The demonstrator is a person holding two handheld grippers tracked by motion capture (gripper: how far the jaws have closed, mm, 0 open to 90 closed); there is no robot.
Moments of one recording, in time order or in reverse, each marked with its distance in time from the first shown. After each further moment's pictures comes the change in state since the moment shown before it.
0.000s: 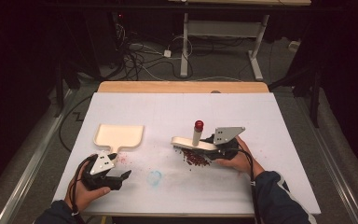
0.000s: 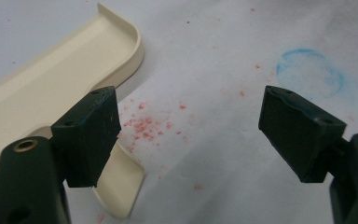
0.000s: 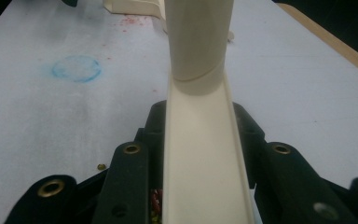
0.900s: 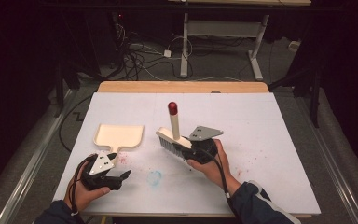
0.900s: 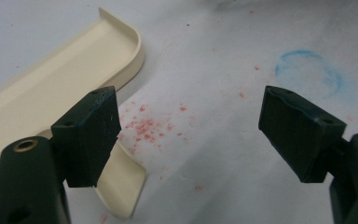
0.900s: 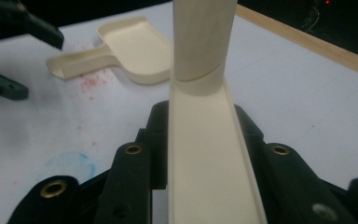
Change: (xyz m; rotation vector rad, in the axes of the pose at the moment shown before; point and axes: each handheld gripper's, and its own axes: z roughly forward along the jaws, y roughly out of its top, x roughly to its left) left arm -0.001 0.001 -0.003 -0.007 0.004 0.011; right arm 0.051 0.065 0.042 0.045 -0.293 0.281
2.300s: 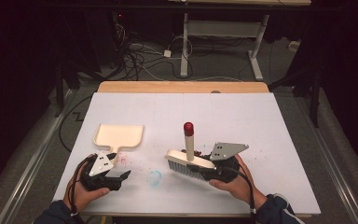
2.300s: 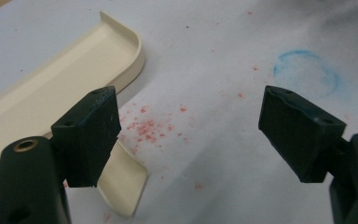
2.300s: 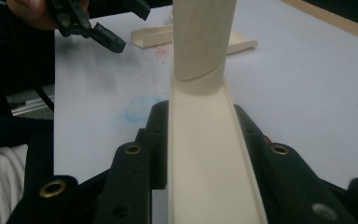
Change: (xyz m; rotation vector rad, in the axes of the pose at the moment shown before) left arm -0.001 0.001 -0.003 -0.002 0.008 0.014; right arm 0.004 -0.030 -0.068 -0.012 0.219 -0.043
